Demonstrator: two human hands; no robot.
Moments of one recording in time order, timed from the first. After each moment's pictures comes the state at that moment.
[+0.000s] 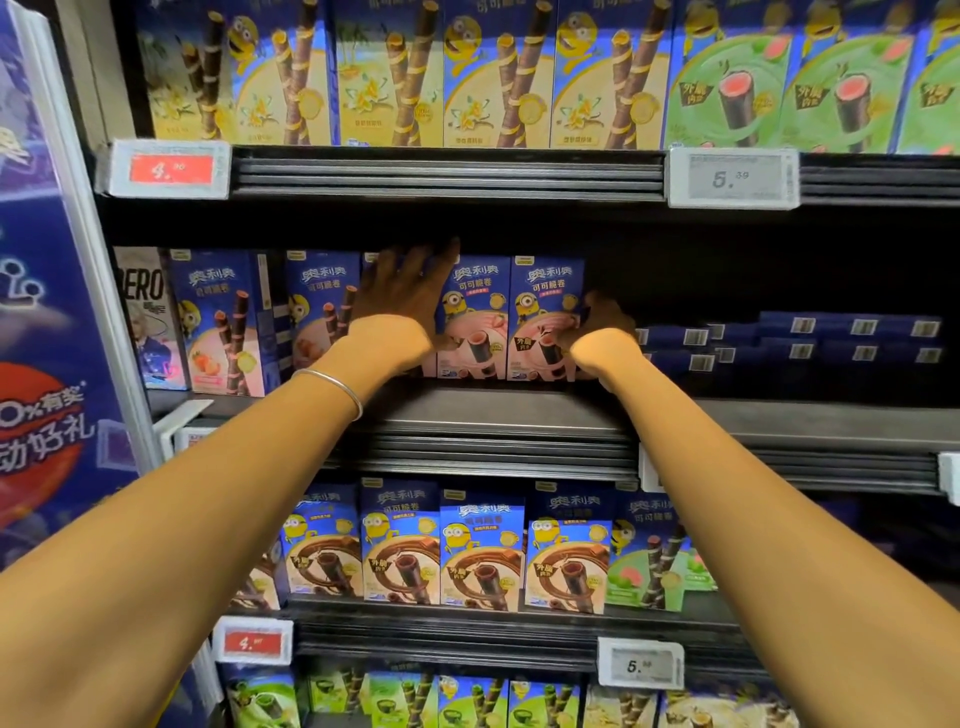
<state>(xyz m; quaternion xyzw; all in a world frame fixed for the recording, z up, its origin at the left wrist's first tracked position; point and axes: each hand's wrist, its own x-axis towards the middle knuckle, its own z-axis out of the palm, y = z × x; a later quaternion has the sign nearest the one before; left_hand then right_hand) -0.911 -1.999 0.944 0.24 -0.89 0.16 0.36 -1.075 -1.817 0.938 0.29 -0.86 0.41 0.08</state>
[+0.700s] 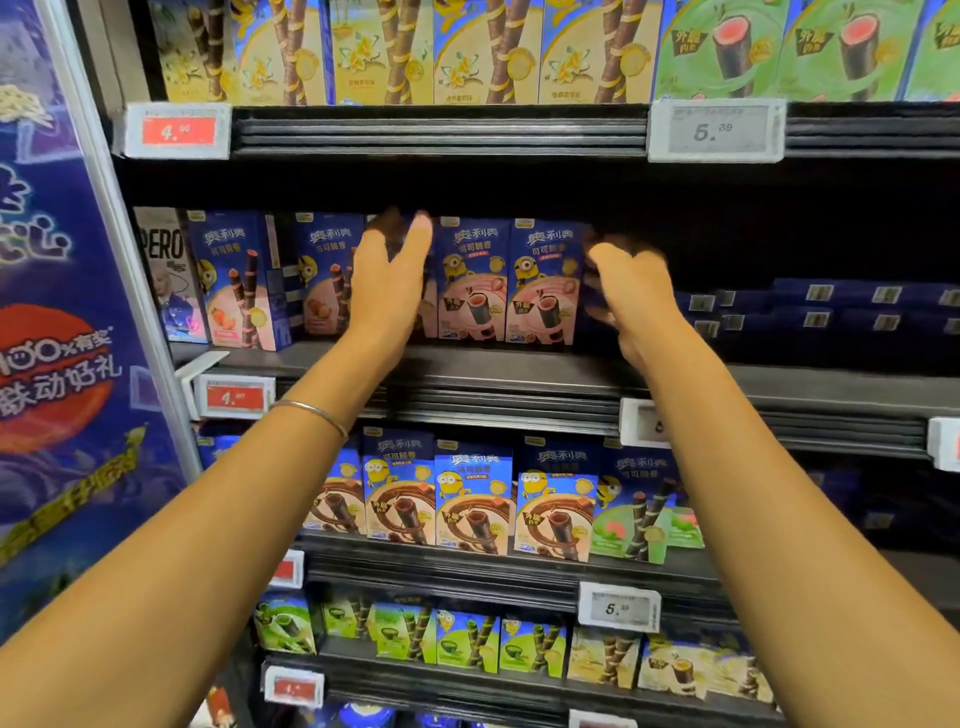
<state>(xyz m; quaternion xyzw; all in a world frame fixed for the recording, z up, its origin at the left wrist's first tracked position) -0.872 -1.923 0.932 0.20 -0.67 -0.43 0.57 -1.028 -1.763 0.947 0.26 -0.61 0.74 -0.07</state>
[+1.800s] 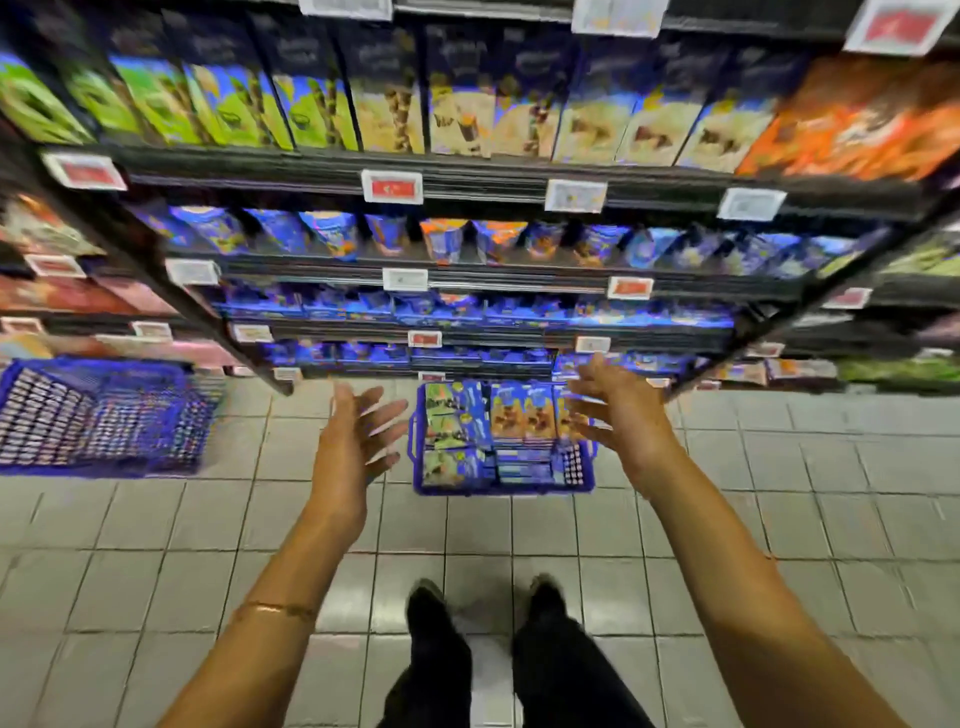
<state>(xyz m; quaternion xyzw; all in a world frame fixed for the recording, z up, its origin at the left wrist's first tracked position) -0.699 -1.450 0.463 0.51 -0.44 -0.72 0.15 -0.899 -1.265 0.508 -0.04 -0.75 0.55 -0.37</state>
